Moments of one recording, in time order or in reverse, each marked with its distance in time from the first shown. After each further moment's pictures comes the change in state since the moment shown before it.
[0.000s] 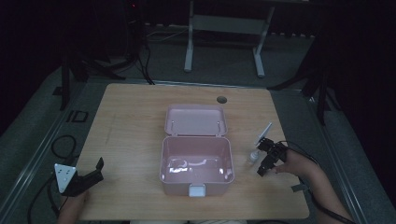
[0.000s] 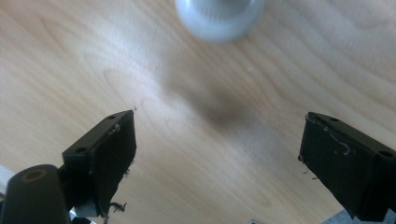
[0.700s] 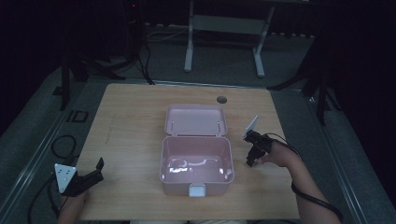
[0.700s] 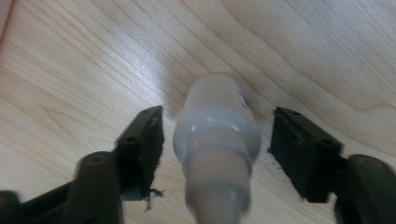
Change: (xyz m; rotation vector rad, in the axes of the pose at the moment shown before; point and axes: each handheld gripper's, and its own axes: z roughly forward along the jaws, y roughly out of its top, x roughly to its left) left arm 0.000 0.000 0.000 -0.001 -0.004 0.001; right arm 0.001 0.049 0.012 0.023 -0.002 0.050
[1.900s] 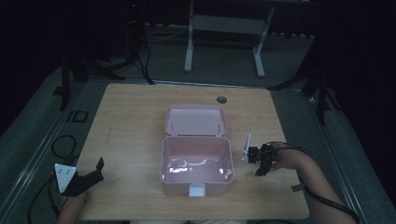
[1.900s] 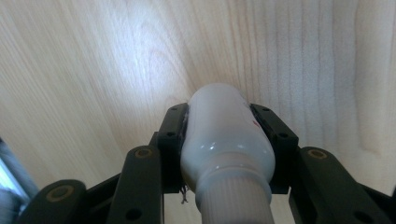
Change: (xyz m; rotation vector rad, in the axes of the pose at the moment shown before) left arm 0.000 0.000 0.000 0.002 0.003 0.002; right arm 0.036 -0.038 -0.007 0.025 -0.125 -0.681
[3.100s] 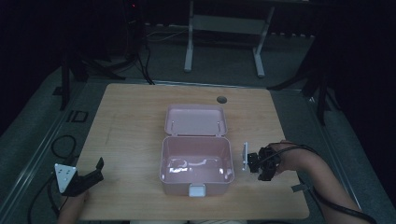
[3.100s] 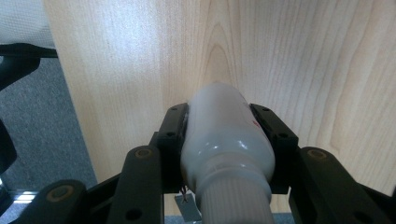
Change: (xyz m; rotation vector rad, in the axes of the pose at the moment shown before) left arm 0.000 0.000 0.000 0.000 0.003 -0.001; right arm 0.042 0.008 -0.048 0.049 -0.049 -0.218
